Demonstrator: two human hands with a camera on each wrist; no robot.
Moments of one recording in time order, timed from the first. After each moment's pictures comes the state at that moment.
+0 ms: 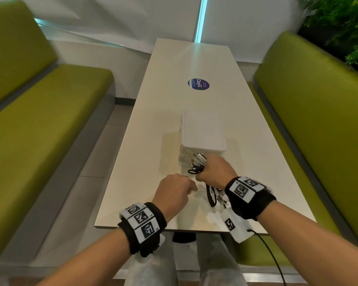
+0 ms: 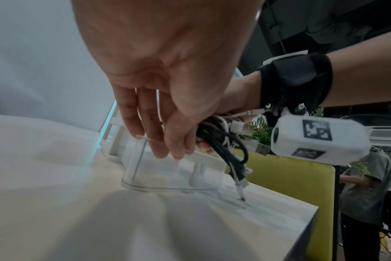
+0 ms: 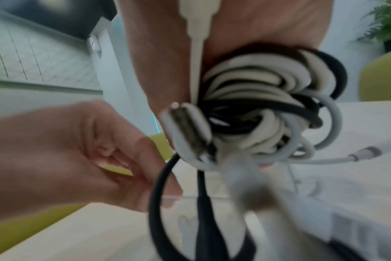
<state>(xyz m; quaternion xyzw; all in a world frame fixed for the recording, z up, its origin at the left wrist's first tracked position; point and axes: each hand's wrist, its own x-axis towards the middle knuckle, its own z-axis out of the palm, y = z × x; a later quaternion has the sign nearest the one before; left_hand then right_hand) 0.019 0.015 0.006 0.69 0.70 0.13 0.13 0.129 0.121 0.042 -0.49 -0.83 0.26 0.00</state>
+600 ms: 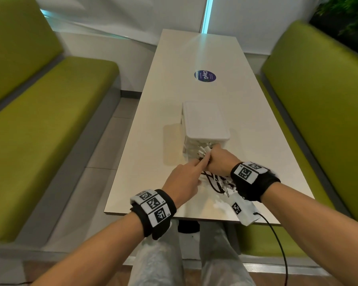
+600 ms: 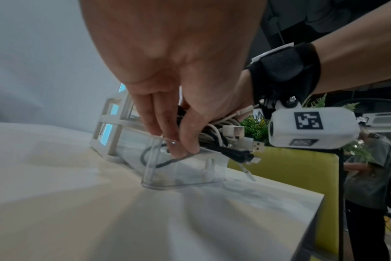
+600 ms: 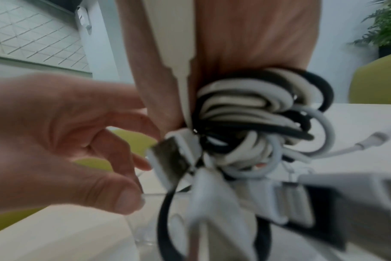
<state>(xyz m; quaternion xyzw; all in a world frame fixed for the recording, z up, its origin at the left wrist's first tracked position) 0.026 0.017 0.004 0.70 0.69 0.16 0.12 0.125 0.129 0.038 -0.49 -0.82 0.28 -0.06</state>
